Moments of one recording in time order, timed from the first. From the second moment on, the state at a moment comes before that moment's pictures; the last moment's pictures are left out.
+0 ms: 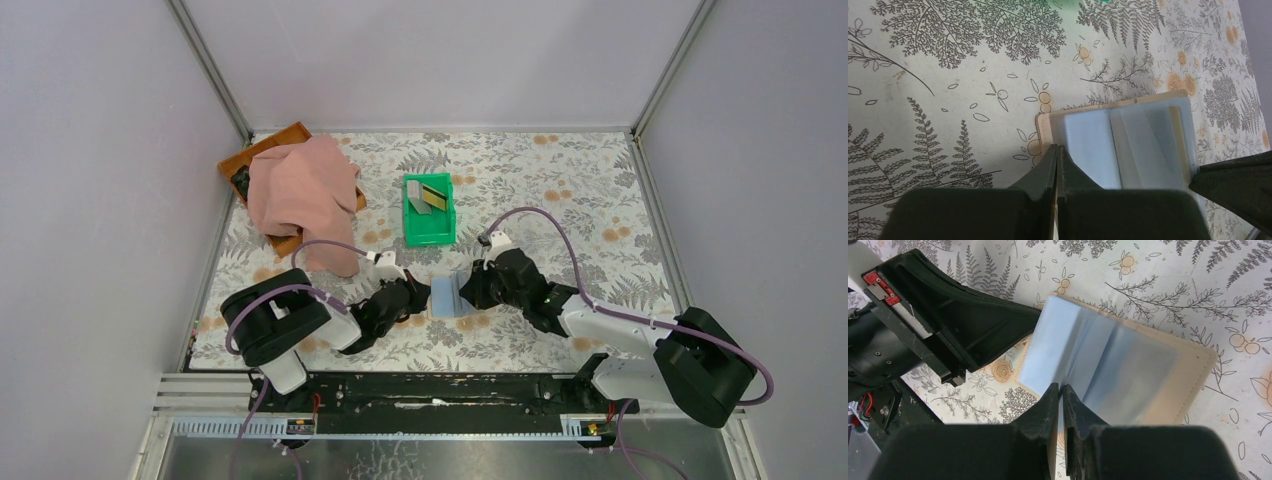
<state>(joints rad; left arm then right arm) -0.94 1.67 0.31 0.89 -0.38 -0.89 0.79 1.22 0.47 0.15 -0.06 0.51</state>
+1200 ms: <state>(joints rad) -0.96 1.45 0.33 0.74 -0.34 -0.84 0.81 1.25 0.48 0.16 -0.01 0.55</state>
